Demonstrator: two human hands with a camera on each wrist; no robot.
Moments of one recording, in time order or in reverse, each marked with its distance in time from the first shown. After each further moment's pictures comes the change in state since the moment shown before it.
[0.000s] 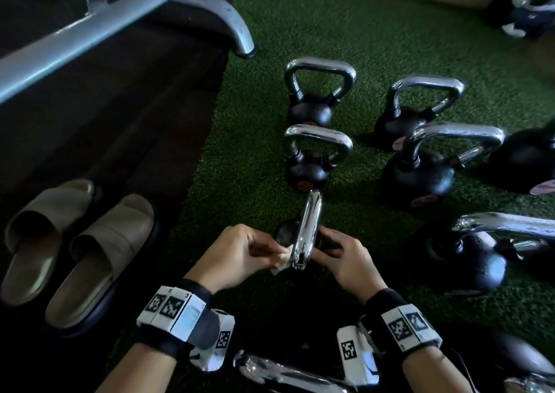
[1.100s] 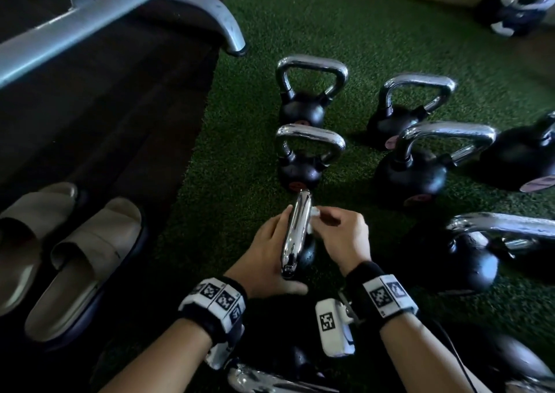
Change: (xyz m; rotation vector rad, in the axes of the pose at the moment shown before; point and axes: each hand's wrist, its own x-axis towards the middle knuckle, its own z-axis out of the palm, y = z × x) left_hand 0.041 -0.037 0.054 0.379 -0.079 0.142; right_hand 0.029 -0.035 -0.005 0.042 0.361 -0.001
